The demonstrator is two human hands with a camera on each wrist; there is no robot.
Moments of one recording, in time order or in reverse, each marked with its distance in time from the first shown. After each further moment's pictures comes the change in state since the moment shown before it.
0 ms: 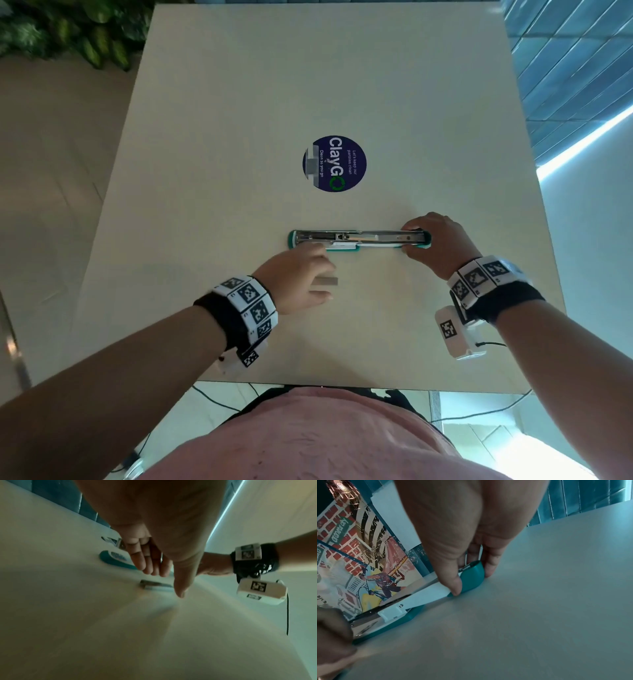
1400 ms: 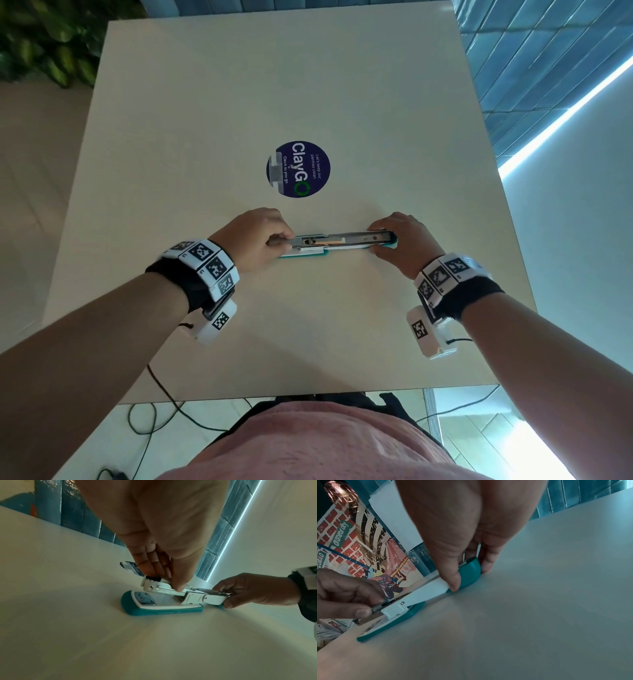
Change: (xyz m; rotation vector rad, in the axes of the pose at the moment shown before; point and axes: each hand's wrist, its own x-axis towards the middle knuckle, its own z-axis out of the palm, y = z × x) left_hand 0.046 -0.014 -0.048 -0.009 0.095 -0.035; right_hand -0.001 0.011 0.005 0.110 0.004 -0.008
